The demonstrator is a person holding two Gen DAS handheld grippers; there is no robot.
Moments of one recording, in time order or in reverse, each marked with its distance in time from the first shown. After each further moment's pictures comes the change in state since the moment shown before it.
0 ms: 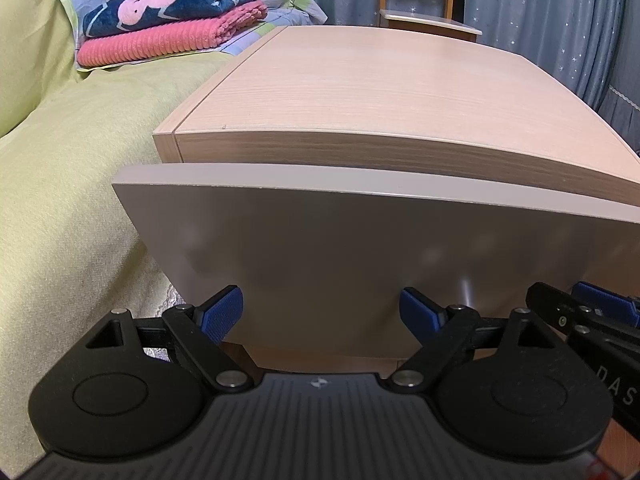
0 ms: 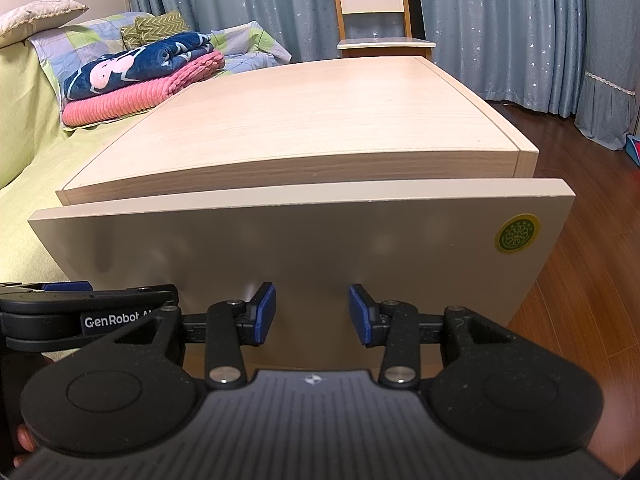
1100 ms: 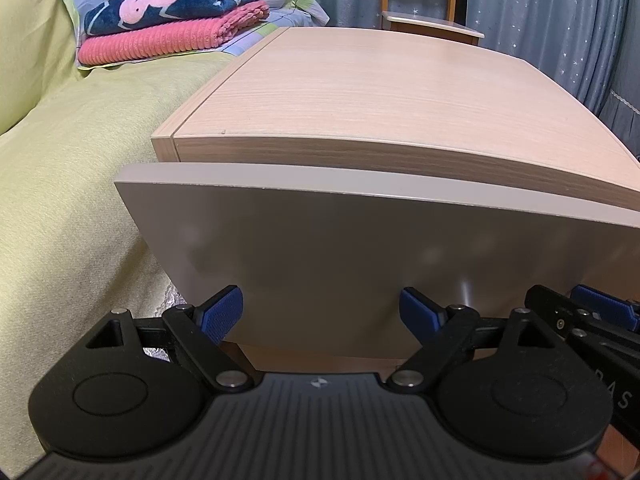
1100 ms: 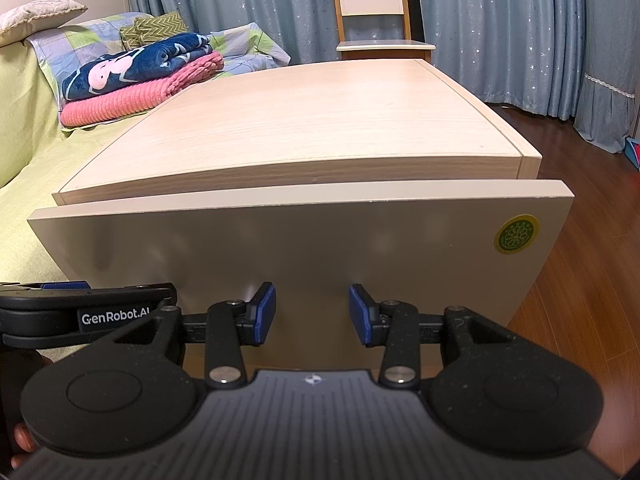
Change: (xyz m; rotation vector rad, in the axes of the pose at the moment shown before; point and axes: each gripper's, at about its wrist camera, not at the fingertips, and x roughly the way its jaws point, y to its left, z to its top) left arm 0.003 0.000 0.006 -0.012 -0.001 -0.001; right arm 0.003 0.007 0.001 -0.007 -0.006 -0.008
